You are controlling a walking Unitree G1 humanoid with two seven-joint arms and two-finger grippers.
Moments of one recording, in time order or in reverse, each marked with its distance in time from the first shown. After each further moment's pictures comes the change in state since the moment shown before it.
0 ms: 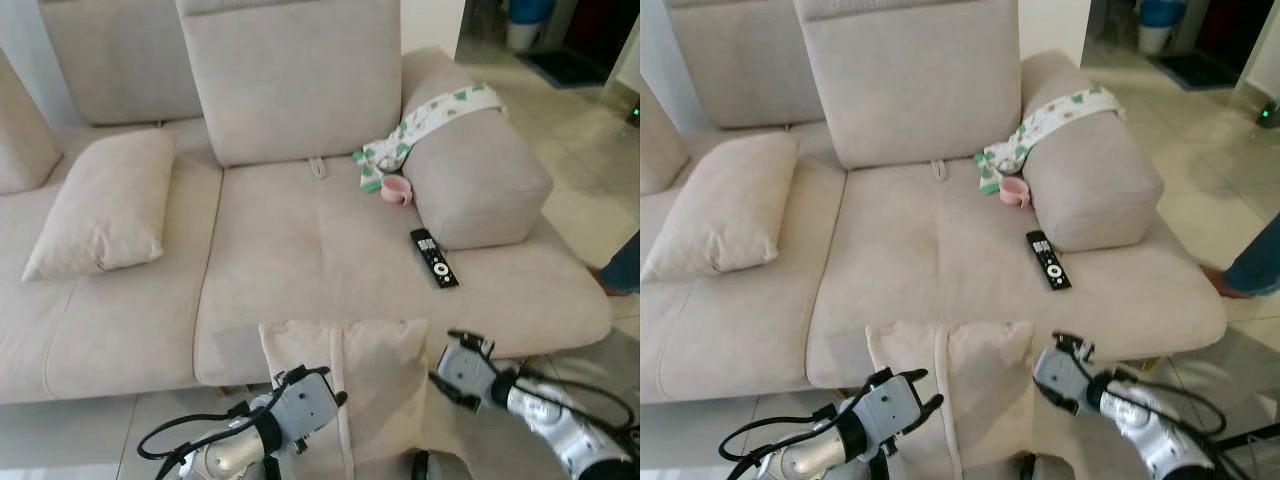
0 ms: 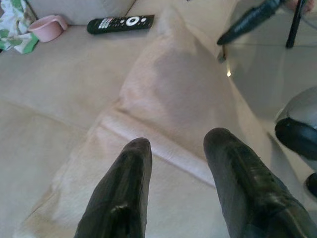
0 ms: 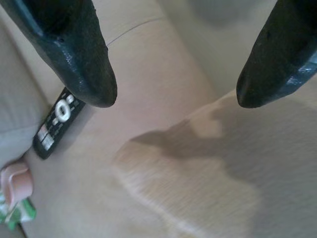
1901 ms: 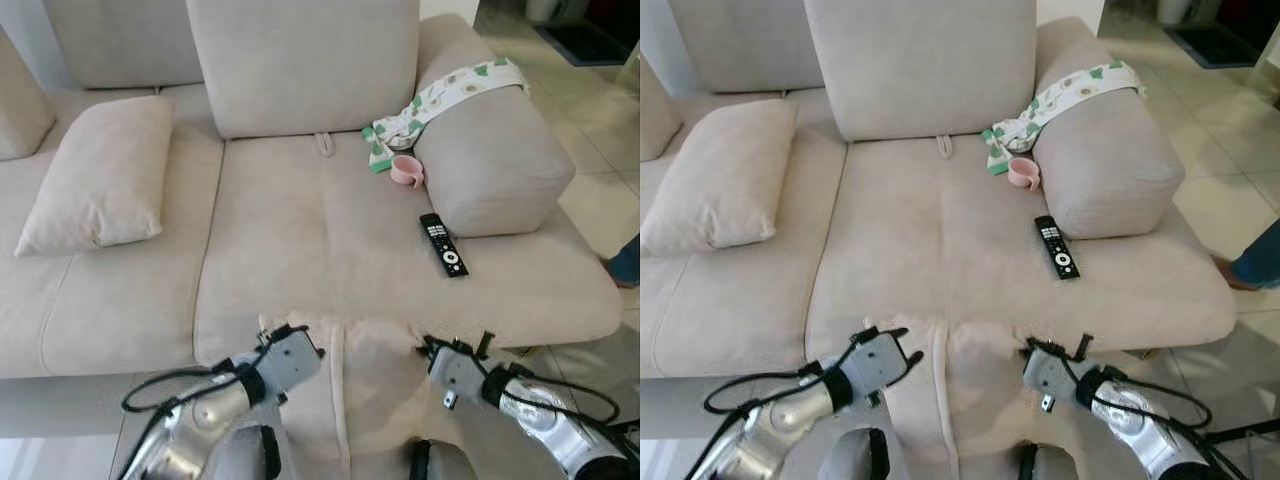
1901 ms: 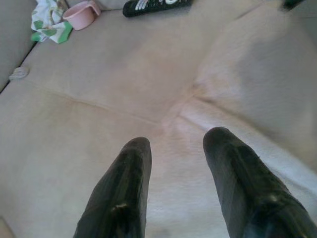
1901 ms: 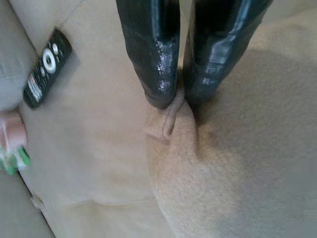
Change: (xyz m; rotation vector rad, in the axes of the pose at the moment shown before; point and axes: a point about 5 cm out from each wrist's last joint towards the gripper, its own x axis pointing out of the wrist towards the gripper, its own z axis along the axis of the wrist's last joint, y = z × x) left arm 0.011 0.054 -0.002 0.134 0.038 0.067; right arm -0.007 0.029 0.010 -0.057 -0.173 0.018
